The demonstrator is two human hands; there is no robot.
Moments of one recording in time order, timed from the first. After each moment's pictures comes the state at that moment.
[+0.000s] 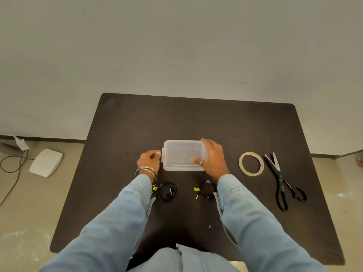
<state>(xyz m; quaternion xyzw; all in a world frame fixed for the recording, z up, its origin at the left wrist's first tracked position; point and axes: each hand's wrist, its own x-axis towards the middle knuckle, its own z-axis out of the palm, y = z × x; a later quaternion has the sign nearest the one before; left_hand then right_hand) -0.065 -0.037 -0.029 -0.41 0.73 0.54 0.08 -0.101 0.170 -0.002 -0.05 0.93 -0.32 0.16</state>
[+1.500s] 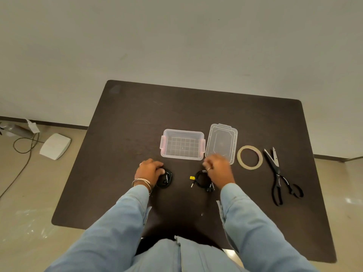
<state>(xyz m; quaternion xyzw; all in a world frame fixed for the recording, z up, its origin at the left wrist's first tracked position) 0.003 -0.026 -0.045 -0.19 0.92 0.28 0.18 -0.057 0.212 -0.026 -0.07 0.94 -0.29 0.16</state>
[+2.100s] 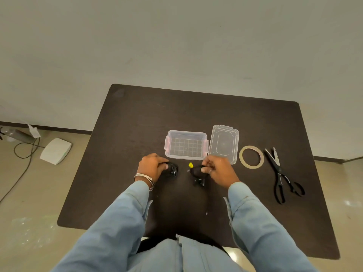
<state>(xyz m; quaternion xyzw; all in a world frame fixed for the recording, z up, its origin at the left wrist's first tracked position) -0.001 -0.036 -0.012 -0.12 0.94 0.29 0.12 -0.050 0.207 -0.005 -0.10 0.89 -0.37 0.23</state>
